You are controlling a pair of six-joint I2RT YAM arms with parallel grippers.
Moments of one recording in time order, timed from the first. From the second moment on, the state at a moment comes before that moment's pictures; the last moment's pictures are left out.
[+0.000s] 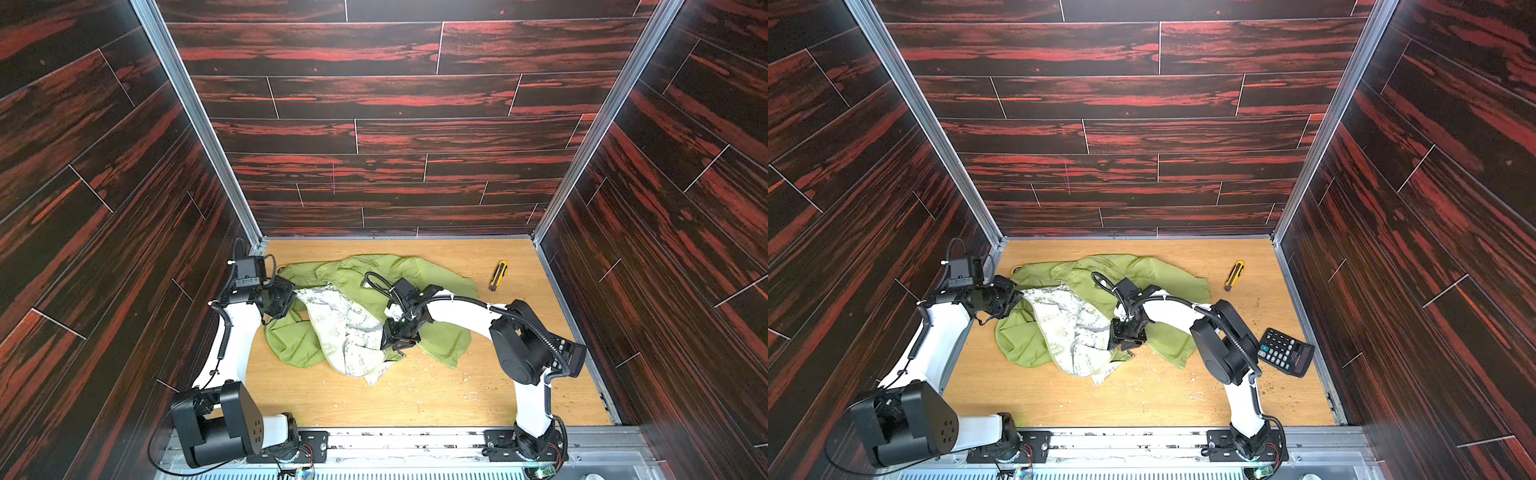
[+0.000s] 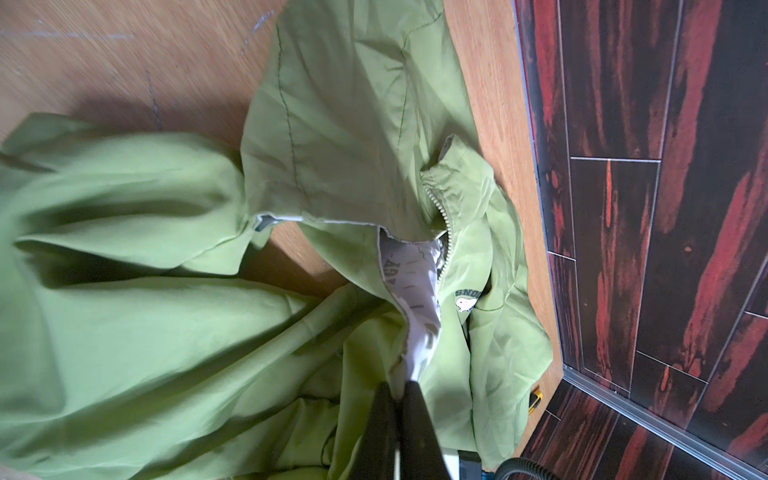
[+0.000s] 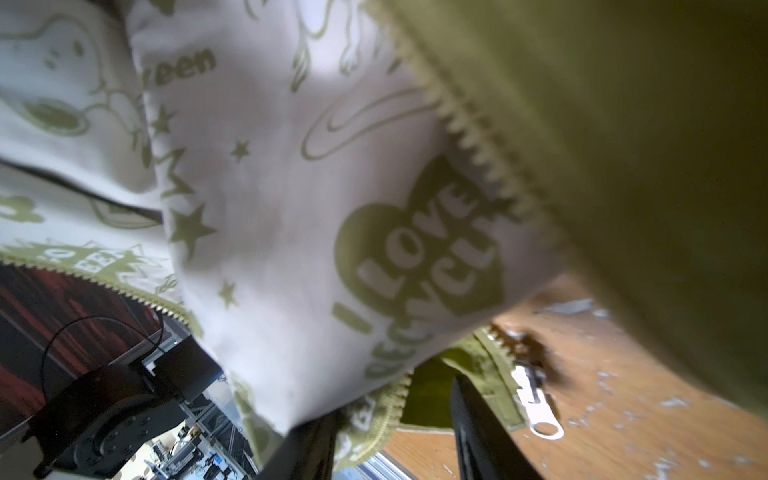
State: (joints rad) left arm 0.21 1.34 1.10 -0.68 0.34 -0.98; right arm 0.81 2.01 1.43 -0.74 -0.53 0.63
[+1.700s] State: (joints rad) left arm 0.20 1.39 1.37 -0.86 0.23 -0.84; right arm 0.83 1.27 1.30 -1.08 -0.13 0.87
